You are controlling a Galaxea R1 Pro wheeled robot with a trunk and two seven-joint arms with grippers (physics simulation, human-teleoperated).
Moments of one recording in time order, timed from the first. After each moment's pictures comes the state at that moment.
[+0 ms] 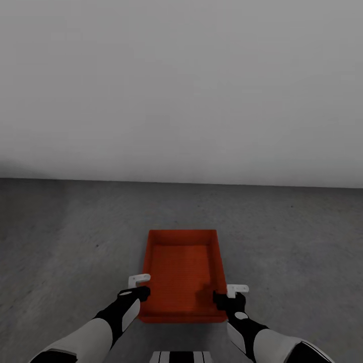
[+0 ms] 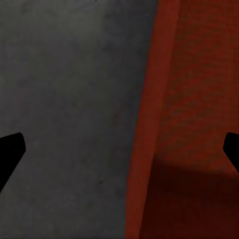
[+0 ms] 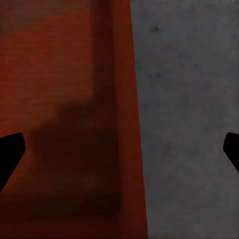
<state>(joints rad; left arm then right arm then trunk) -0.70 -0.12 -0.10 -0.24 0.22 0.10 0.27 -0.71 0.11 0.68 -0.01 -0.65 -0.32 -0.19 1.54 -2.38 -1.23</state>
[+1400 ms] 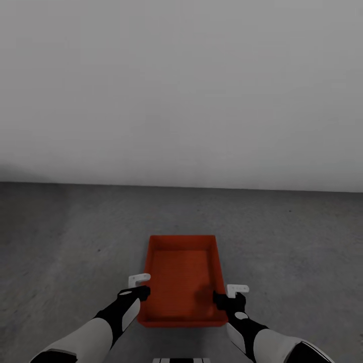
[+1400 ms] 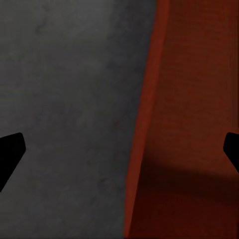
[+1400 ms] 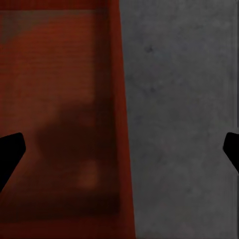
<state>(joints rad) -0.70 -0.12 -0.09 -0.24 0.22 0.10 0.28 -0.71 0.11 0.68 -0.01 -0.65 -0.32 -0.19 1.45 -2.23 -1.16</state>
